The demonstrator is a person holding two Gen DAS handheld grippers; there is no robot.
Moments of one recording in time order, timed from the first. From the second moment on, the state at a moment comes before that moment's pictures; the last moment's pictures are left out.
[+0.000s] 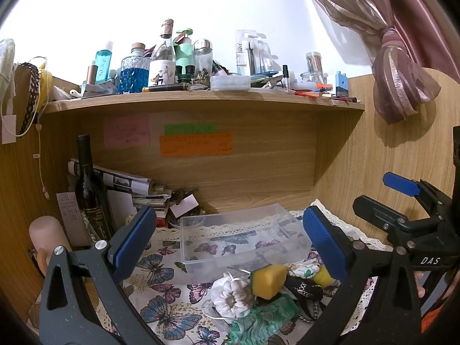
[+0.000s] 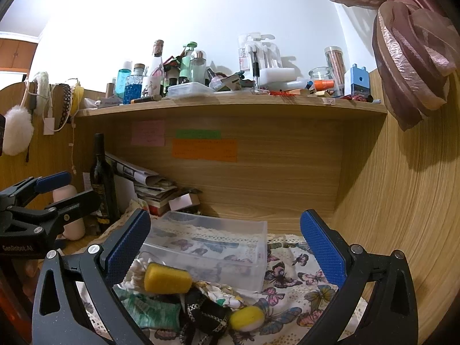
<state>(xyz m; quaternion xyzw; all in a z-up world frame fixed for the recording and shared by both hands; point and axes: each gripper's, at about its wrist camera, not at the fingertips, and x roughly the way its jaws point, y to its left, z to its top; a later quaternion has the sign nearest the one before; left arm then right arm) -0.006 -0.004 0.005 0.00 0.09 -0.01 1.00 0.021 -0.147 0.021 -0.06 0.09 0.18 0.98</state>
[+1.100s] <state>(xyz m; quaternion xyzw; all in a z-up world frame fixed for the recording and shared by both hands) -0.006 -0.005 0.005 0.00 0.09 -0.01 1.00 0.017 -0.145 0.023 -0.06 0.08 0.18 0.98</state>
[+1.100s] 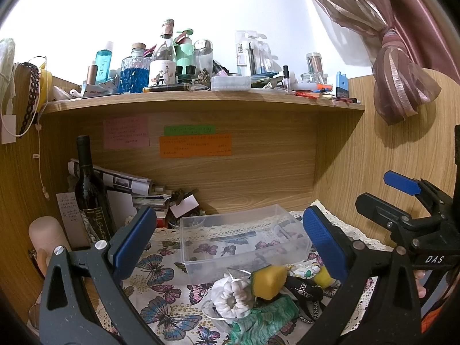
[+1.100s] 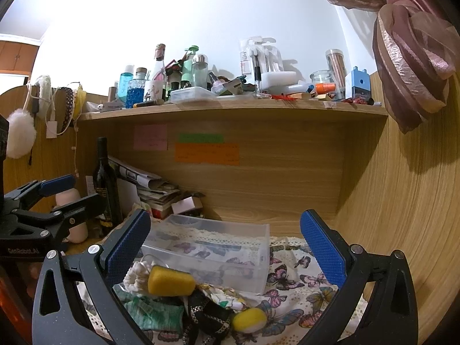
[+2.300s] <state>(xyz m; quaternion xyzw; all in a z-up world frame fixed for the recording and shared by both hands) 0.051 0.029 -0.073 -0.02 0.25 -0.04 0.97 0.059 -0.134 -0.044 -0.04 0.22 0.26 0.94</state>
